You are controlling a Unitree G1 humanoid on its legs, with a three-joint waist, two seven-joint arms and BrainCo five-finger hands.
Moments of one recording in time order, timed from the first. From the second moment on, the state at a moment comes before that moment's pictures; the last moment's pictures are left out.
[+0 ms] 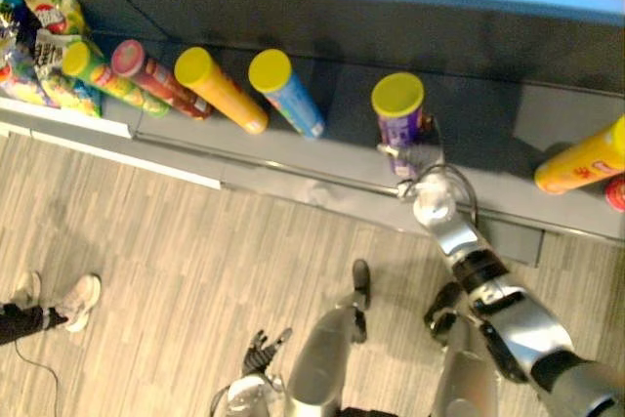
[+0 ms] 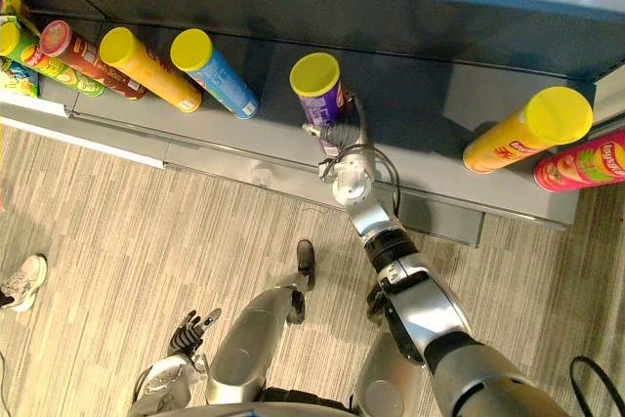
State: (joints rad) left arm 0.06 0.16 -0.22 0.88 -0.50 -0.17 0.21; right arm -0.84 -0.18 0.27 0.73 -0.08 -0.22 -0.52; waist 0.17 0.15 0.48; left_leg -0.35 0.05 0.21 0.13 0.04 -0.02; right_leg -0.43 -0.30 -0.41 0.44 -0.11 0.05
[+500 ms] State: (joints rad) left arm 0.04 0.15 -0.24 0.88 -0.50 -0.18 0.22; right arm -0.93 -0.19 0.21 0.80 -0.12 -0.25 -0.60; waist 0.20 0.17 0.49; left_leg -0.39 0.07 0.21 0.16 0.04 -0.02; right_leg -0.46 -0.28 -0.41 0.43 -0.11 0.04
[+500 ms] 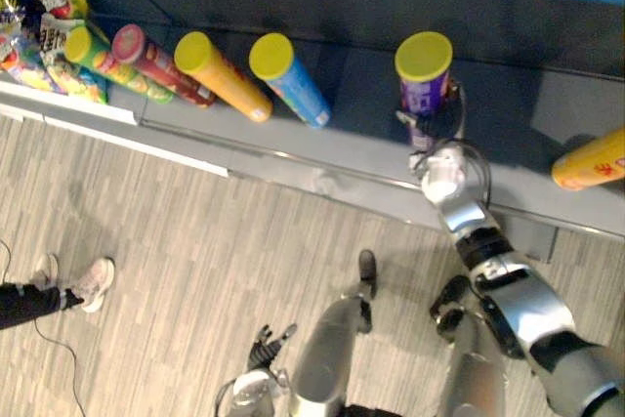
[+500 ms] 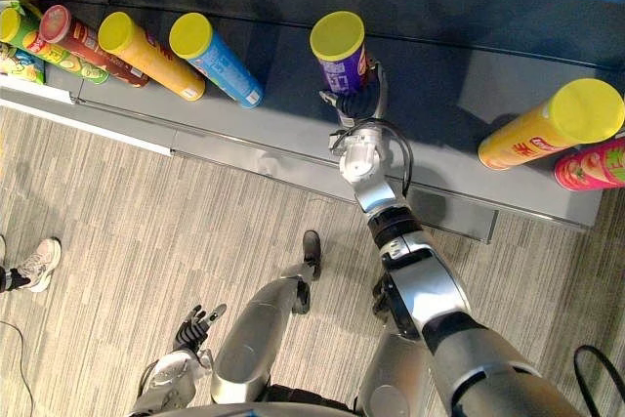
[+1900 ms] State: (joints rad) left arm 0.02 0.14 -0.23 0.92 -0.50 -0.19 0.24; right arm -0.82 -0.18 0.27 0.88 -0.10 -0.32 -0.49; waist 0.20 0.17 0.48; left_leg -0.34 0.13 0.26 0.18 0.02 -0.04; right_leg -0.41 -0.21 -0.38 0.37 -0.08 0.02
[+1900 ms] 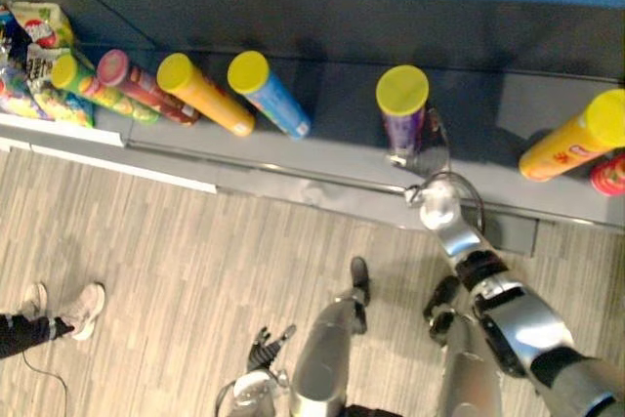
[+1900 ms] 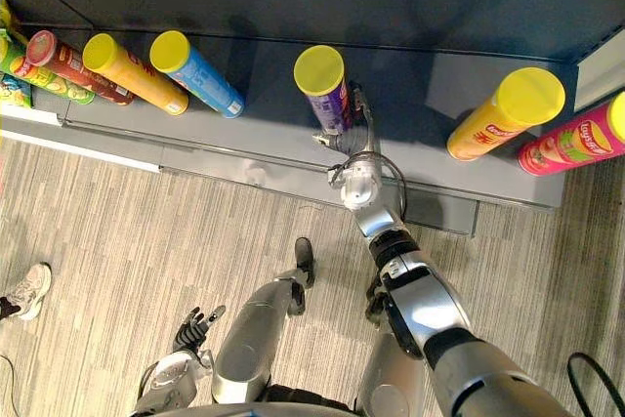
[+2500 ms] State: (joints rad) left arm 0.09 0.16 -0.11 0.92 -0.50 -0.17 0.15; right arm -0.35 -0.18 0.27 0.78 -0.08 -0.31 -0.31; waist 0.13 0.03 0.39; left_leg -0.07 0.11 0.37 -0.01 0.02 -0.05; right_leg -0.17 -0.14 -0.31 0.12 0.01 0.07
